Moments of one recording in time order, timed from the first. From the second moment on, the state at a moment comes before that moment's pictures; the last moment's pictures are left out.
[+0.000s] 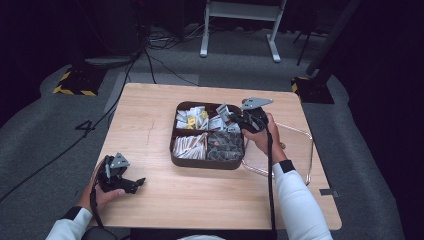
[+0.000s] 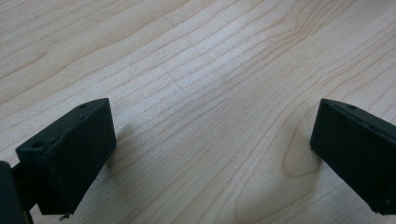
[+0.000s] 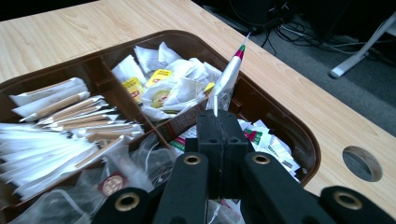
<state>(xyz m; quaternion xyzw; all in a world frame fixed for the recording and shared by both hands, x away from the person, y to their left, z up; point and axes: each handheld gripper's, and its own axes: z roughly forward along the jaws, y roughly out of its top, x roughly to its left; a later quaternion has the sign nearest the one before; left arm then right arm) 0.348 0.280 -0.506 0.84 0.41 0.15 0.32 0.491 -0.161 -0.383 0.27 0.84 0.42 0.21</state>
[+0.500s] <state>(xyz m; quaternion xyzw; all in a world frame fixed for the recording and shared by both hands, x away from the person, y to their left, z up) 0.348 0.280 -0.506 0.84 0.41 0.15 0.32 0.449 -0.177 -0.377 0.24 0.85 0.43 0.19</state>
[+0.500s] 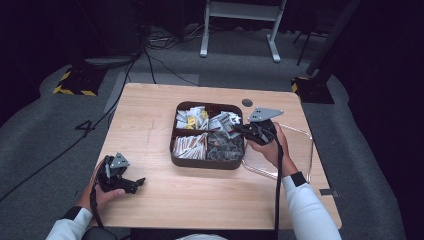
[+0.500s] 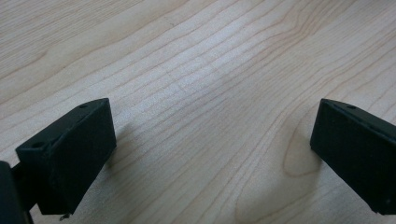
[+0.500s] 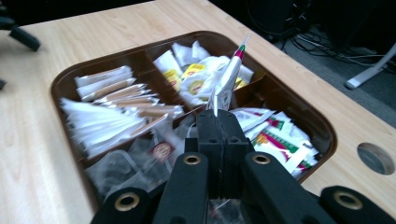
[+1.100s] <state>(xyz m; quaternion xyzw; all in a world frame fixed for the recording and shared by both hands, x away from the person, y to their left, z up) 0.348 0.280 -0.506 0.84 0.41 0.15 0.32 0.408 -0.194 -0.386 0.21 0.86 0.44 0.16</state>
